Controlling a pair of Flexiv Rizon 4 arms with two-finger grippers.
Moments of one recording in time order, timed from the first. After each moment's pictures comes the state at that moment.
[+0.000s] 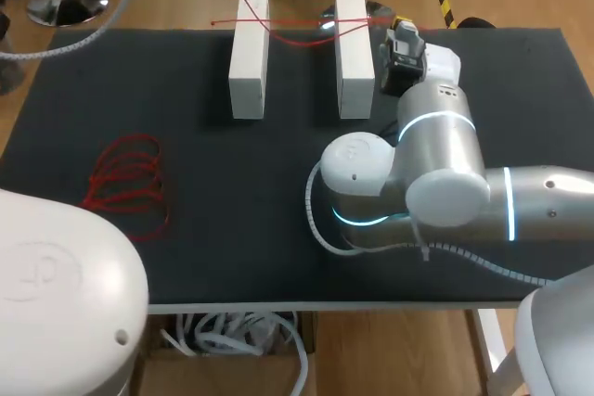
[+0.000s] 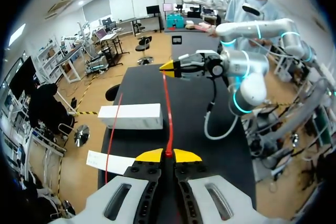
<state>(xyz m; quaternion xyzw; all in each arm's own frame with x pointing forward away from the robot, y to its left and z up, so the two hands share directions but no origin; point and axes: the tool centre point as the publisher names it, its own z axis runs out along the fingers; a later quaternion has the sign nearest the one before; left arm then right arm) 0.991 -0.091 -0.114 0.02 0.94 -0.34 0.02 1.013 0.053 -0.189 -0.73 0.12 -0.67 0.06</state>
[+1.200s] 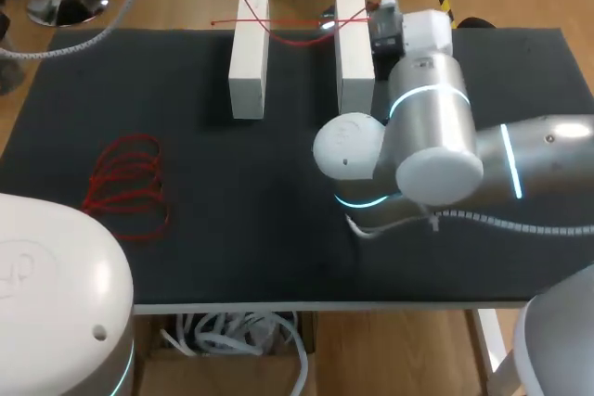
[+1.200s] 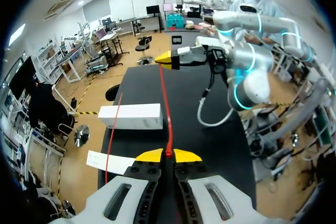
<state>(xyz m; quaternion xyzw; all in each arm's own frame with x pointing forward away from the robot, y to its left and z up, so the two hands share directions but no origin) 0.991 -0.091 -0.115 0.03 0.94 -0.34 0.02 1.020 0.075 -0.141 -0.70 -0.09 -0.69 -0.13</state>
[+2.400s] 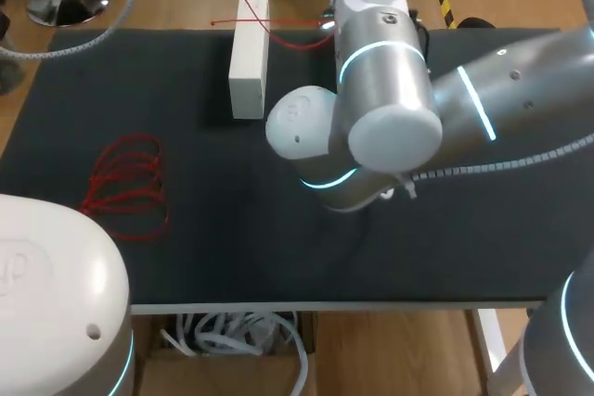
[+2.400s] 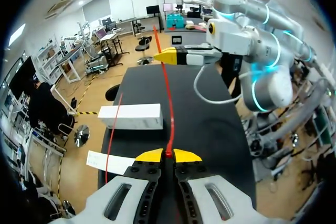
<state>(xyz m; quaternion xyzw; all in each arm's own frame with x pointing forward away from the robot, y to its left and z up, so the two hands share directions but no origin) 0.991 -0.091 -0.114 0.02 0.94 -0.34 0.02 1.011 0.135 -0.097 -0.54 -0.47 -0.54 -0.45</state>
